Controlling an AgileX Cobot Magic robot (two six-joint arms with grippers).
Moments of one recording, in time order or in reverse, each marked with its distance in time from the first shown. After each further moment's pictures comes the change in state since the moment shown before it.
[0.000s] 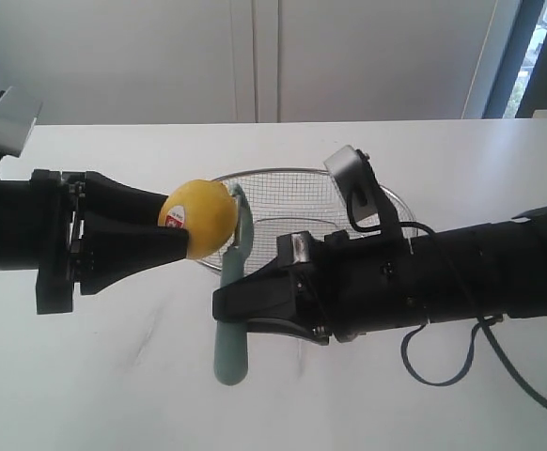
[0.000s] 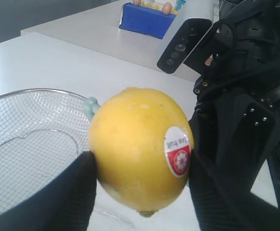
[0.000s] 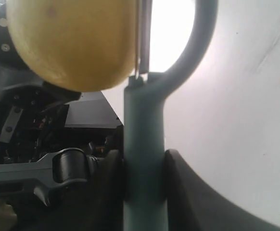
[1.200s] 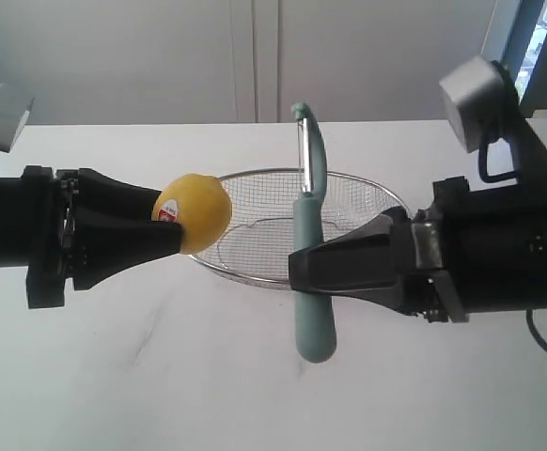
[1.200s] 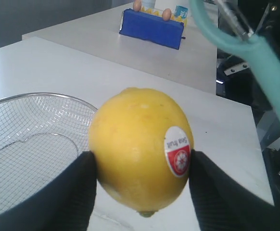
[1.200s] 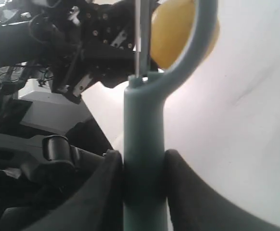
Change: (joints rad) left arm 0.022 0.005 0.000 0.000 0.033 0.000; right arm -0.142 -0.423 0.007 -0.318 -0.011 0.175
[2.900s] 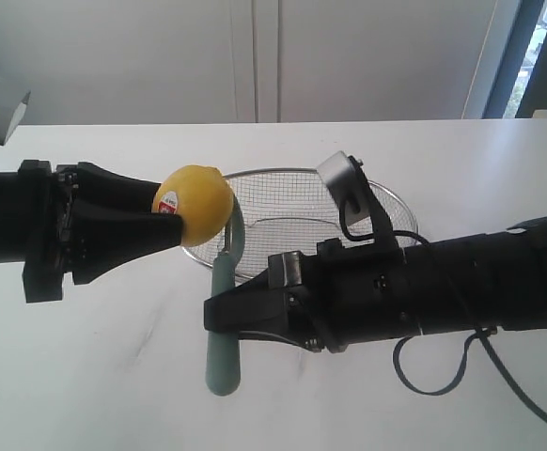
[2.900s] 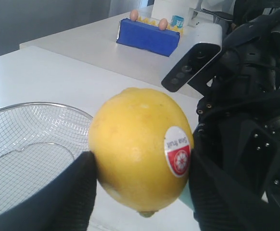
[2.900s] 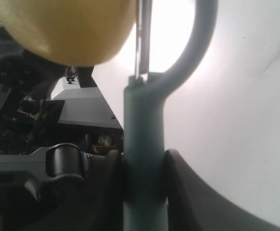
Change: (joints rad) left arm 0.000 0.000 -0.002 -0.023 0.026 0.000; right arm 0.181 0.413 0.017 0.366 -0.013 -0.274
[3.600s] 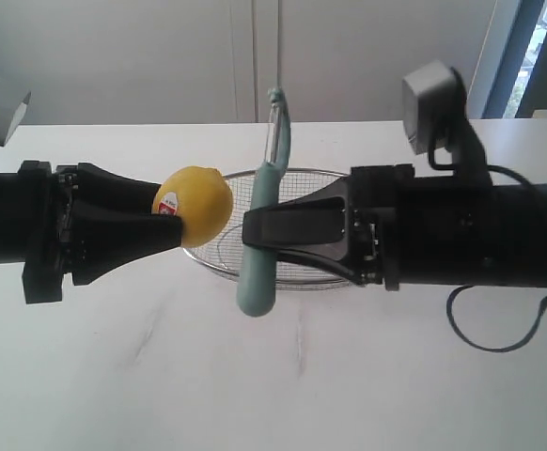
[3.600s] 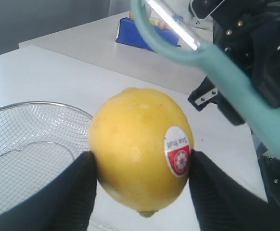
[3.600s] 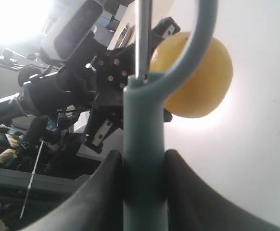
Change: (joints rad) left arm 0.000 0.000 0.000 0.002 0.000 0.000; right arm -0.142 -0.233 0.000 -0.009 0.073 0.068
